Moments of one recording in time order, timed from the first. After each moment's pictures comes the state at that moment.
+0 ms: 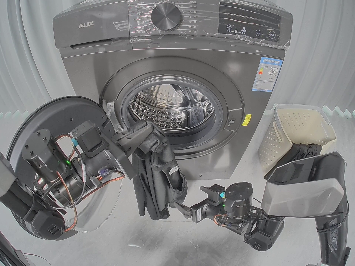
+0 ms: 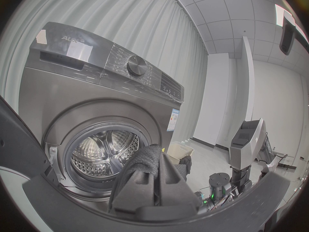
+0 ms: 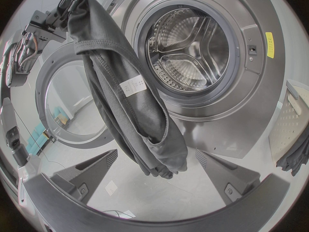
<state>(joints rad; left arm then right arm) -0.52 1.75 -0.44 -1.55 -0.29 -0.08 0.75 2.39 -0.64 -1.49 -0.05 0.14</state>
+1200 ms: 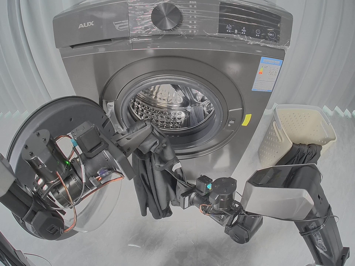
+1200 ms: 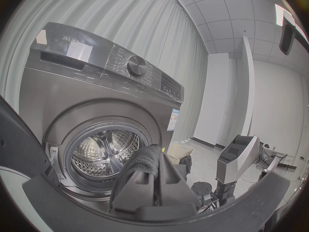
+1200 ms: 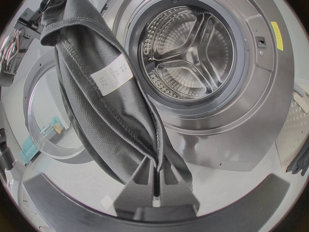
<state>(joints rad) -0.52 1.75 -0.44 -1.55 -0.29 -0.08 0.72 2.58 -0.94 -1.52 -0.07 0.14</state>
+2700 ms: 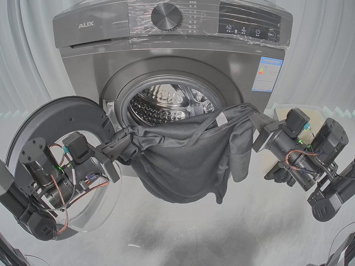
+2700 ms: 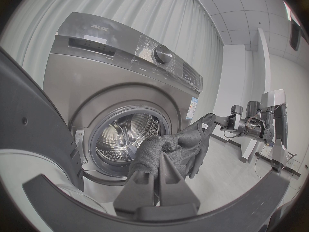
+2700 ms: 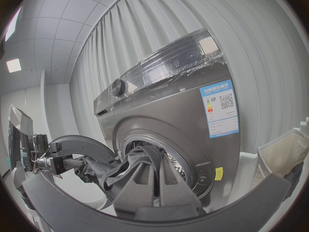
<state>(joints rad) -0.41 1.75 -0.34 -1.55 -0.25 -0.09 0.57 1.78 -0.53 -1.54 -0.04 0.12</state>
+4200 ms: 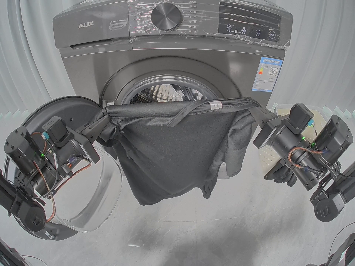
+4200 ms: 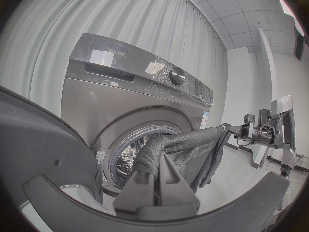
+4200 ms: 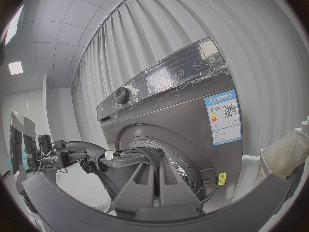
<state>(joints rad) -0.29 1.68 -0.37 -1.55 -0.27 -0.10 0.59 1.75 -0.54 -1.54 -0.05 0.12</state>
